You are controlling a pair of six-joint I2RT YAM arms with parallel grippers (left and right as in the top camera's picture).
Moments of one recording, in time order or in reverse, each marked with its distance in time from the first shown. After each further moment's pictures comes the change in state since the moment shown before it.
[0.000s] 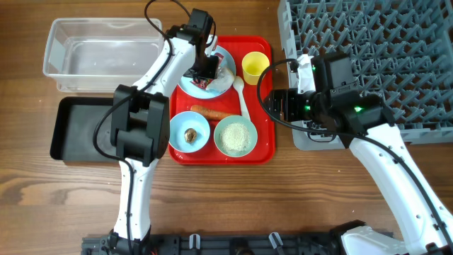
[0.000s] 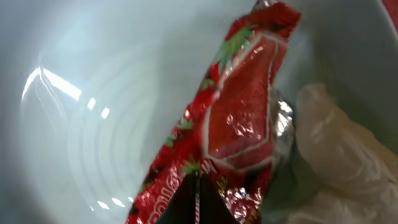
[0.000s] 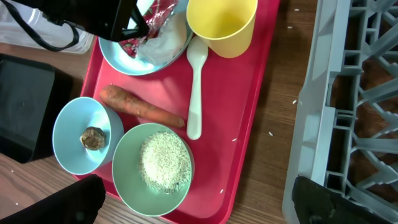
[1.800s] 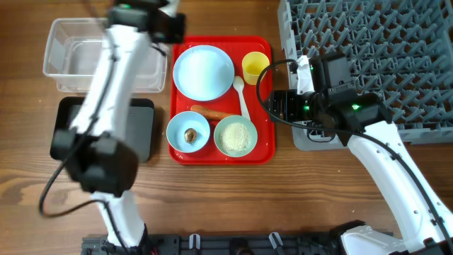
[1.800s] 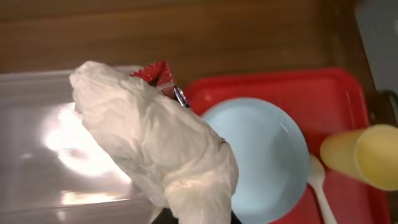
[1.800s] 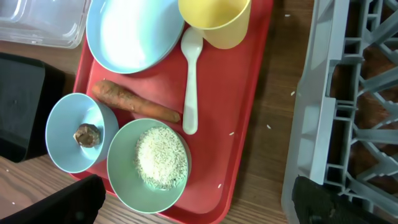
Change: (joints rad) left arm 0.148 -0.371 0.098 -0.099 -0.072 0.015; right arm 0.000 0.018 0.000 -0.015 0.007 0.011
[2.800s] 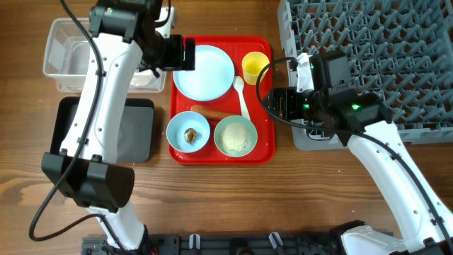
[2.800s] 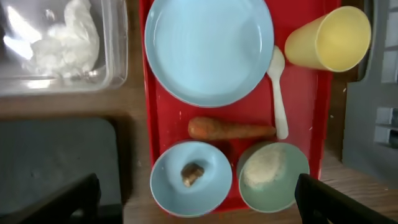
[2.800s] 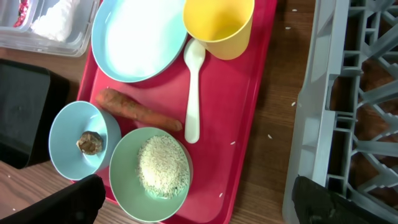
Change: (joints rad) left arm -0.048 -0.096 -0.003 -0.390 0.113 -0.133; right arm 0.000 0.001 0.000 0.032 0.000 0.000
